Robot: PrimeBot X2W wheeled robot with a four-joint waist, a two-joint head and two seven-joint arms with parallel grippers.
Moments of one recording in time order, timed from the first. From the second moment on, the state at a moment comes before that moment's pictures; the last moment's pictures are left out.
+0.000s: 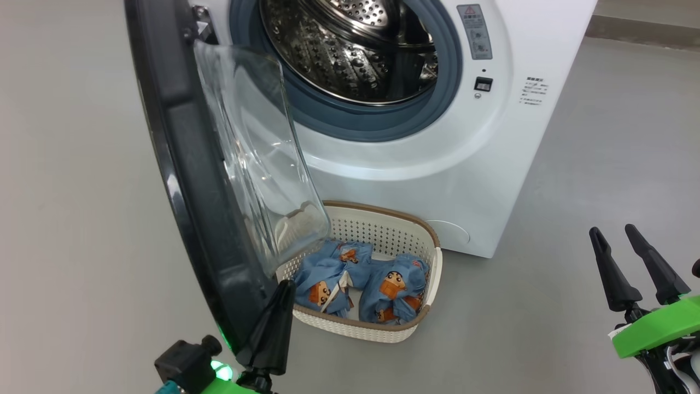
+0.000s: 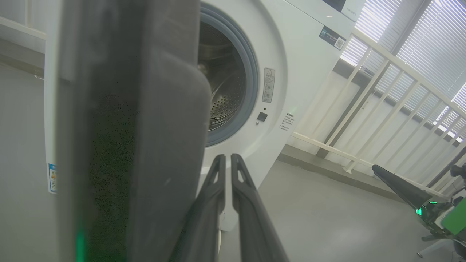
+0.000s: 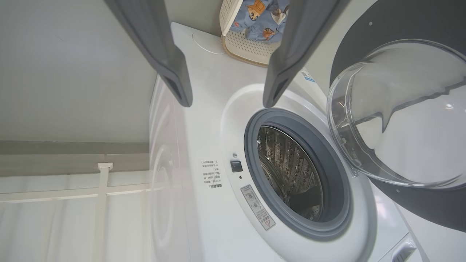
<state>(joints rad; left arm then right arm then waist) -0.08 0.07 -0.39 0.14 -0.58 -0.02 -0.23 -0.14 -0.47 0.24 0.25 0.76 0.12 -0.25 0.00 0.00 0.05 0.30</state>
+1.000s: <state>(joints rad) -0.04 0.12 -0.30 0.08 -0.62 0.08 -0.20 -0.14 -0.48 0.22 0.24 0.76 0.12 -0.25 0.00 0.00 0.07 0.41</state>
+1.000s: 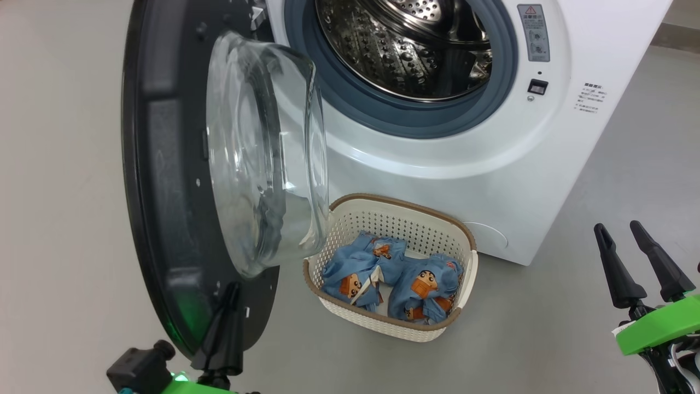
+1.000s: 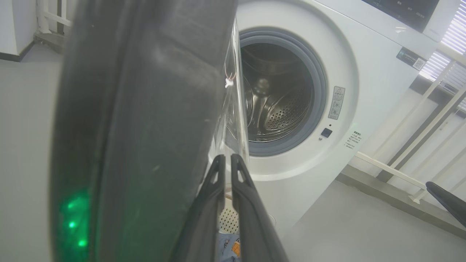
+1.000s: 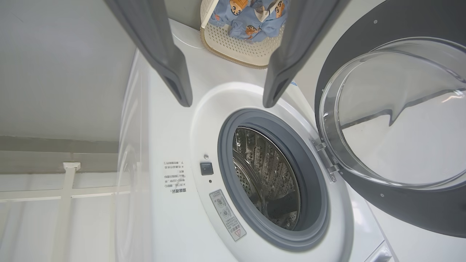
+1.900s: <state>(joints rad) -0.04 0.21 -0.17 0.12 -0.65 0.11 -0.21 -0.14 -0.48 0.23 0.24 0.76 0.12 -0.25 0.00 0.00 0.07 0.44</state>
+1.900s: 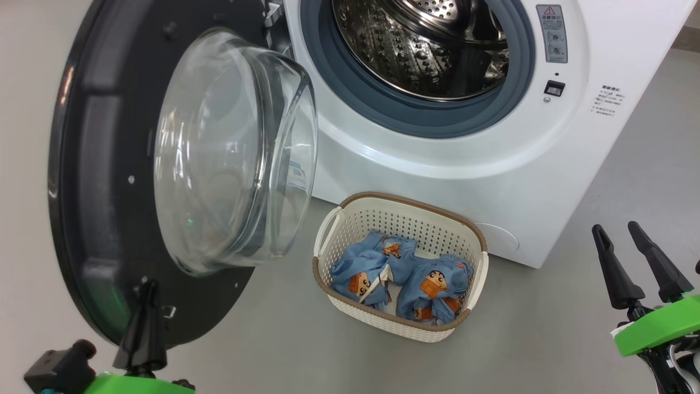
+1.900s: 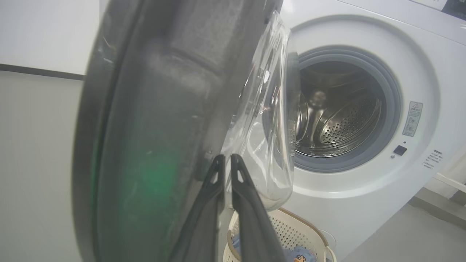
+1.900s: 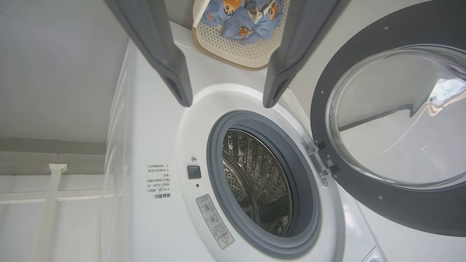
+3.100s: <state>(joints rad) -0.27 0.26 0.04 0.43 -0.58 0.07 -0.25 -0.14 -0.50 0.25 0.24 0.76 0.12 -0.25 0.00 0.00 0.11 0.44</state>
